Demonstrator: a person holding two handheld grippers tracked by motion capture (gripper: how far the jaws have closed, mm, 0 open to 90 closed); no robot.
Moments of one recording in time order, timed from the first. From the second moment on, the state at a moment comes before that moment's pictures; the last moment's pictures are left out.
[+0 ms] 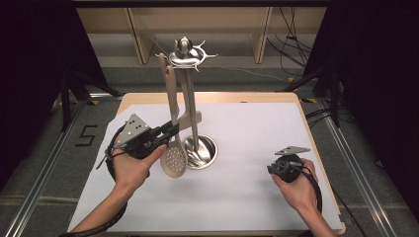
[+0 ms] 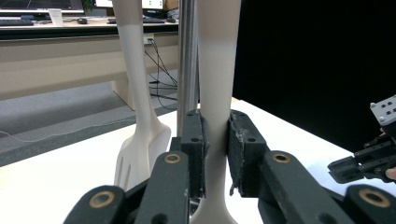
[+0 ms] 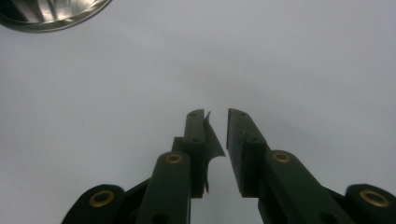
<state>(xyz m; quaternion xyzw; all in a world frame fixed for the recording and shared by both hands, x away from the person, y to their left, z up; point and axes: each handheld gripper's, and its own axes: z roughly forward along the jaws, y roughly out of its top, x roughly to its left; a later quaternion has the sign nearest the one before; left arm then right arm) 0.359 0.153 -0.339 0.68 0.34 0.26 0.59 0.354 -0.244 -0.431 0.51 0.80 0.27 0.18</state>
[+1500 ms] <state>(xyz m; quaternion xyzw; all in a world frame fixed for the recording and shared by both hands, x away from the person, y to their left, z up) 0.324 0.203 -0.348 0.67 0.33 0.29 0.60 0.354 -0.243 -0.431 0.51 0.80 0.27 0.18</state>
